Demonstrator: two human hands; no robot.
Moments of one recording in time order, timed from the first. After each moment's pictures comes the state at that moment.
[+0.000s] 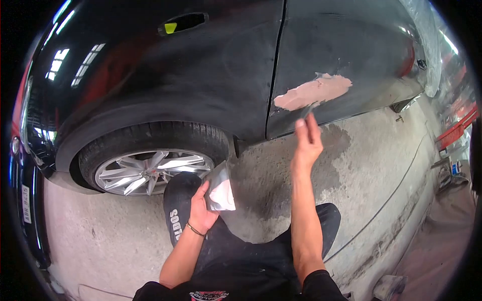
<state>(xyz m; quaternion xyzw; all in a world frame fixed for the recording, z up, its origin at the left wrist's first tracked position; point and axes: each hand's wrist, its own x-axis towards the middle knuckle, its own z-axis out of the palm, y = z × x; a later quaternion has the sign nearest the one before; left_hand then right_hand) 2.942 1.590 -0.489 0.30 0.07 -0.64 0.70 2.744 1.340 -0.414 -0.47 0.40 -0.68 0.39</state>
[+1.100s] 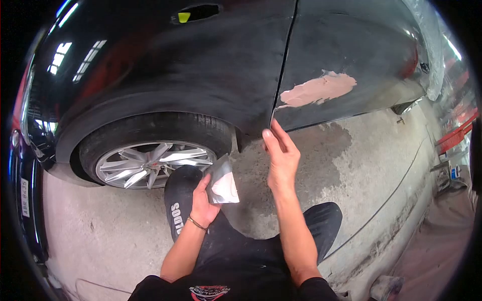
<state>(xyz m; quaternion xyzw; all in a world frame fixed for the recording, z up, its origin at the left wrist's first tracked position) 2.944 1.588 -0.488 0.29 0.06 -0.64 0.71 2.792 1.430 -0.382 -0.44 0.37 -0.55 0.60</state>
